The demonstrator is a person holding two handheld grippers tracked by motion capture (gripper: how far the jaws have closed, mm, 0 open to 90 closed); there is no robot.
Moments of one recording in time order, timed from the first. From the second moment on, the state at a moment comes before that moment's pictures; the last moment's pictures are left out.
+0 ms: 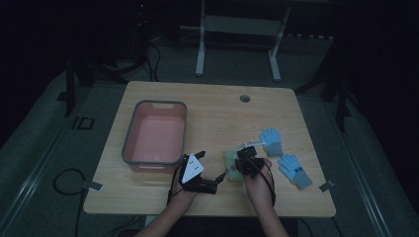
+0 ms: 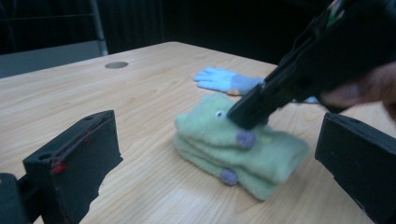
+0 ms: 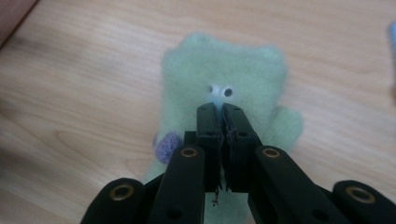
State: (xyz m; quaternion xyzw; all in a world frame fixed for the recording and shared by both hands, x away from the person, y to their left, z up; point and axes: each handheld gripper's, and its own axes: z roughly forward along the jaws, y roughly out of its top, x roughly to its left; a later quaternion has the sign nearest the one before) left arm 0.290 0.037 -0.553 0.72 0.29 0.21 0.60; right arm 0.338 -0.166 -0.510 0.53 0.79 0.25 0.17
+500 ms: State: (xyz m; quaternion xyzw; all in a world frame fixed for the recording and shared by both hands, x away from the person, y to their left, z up) left arm 0.292 0.035 -0.549 0.75 0.27 0.22 0.56; right arm 0.339 -0.184 -0.494 0.49 0.80 0.30 0.16
